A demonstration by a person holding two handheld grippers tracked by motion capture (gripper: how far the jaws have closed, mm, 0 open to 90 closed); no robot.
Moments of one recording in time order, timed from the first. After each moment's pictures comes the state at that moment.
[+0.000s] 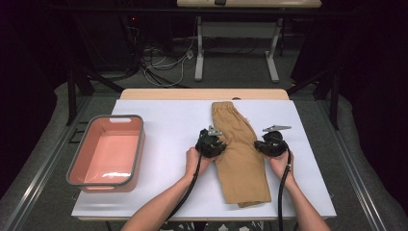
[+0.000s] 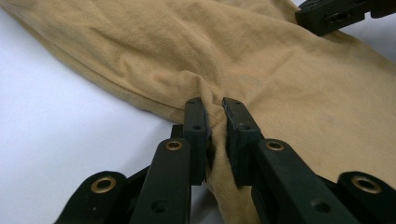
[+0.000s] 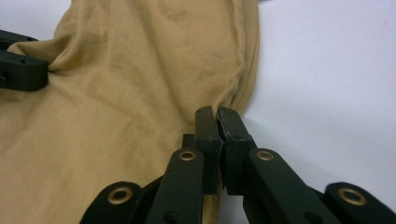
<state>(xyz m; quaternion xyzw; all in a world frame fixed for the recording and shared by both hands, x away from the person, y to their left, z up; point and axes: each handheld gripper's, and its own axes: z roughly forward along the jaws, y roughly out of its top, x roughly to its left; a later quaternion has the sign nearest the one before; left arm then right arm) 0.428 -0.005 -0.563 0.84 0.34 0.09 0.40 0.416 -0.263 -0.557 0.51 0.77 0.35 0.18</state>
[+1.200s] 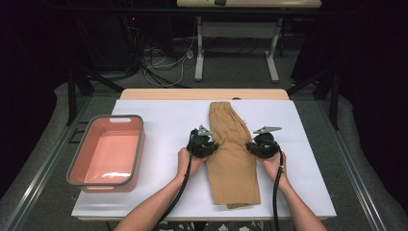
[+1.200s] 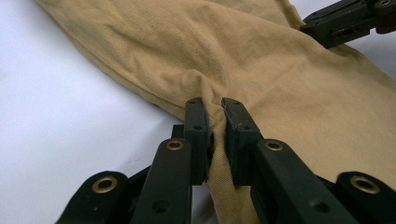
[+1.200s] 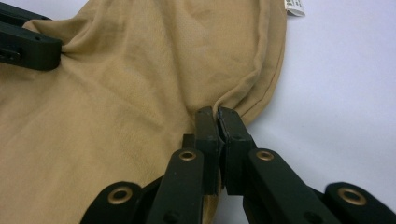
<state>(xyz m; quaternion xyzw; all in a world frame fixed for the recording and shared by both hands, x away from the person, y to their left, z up) 0.424 0.023 -0.560 0.84 0.35 0.09 0.41 0.409 -0.234 -0.555 0.48 0.78 0.35 0.18</state>
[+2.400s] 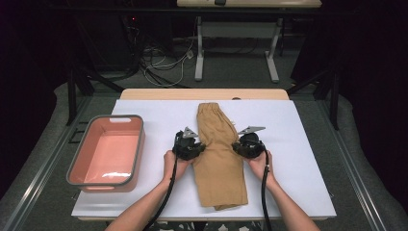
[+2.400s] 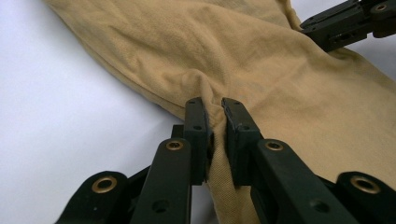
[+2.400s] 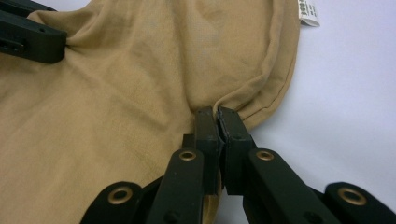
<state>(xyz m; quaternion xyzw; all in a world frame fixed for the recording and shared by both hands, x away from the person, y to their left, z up) 0.413 0.069 -0.558 0.83 0.37 0.11 0.41 0.412 -0.189 -0.556 0.45 0.80 0.36 0.16</state>
